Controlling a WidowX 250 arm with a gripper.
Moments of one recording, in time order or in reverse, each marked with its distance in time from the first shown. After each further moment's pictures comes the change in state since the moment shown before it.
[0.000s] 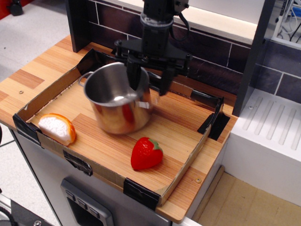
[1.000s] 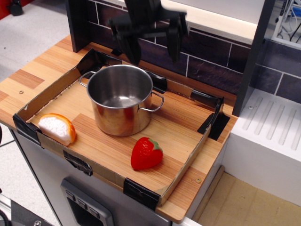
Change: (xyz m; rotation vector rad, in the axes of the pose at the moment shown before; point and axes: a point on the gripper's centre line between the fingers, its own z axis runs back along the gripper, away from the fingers) arm 0.010 0.002 0.060 -0.294 -0.101 0.008
